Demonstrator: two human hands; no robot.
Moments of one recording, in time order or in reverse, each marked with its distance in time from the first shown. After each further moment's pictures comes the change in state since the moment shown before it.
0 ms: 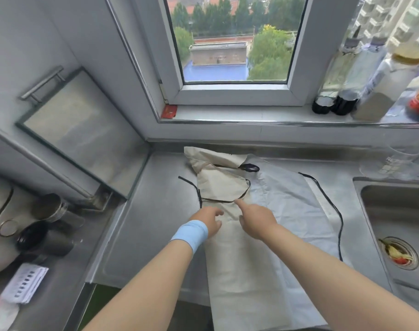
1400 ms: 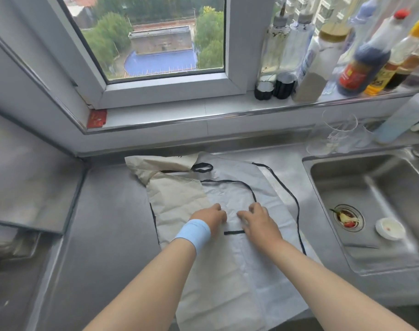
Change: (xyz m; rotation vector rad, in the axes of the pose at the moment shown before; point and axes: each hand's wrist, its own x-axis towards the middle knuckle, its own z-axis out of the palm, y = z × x) left_hand 0.084 0.100 0.035 0.455 -0.255 0.369; right_hand -0.032 0.112 0.037 0.211 0.159 0.303
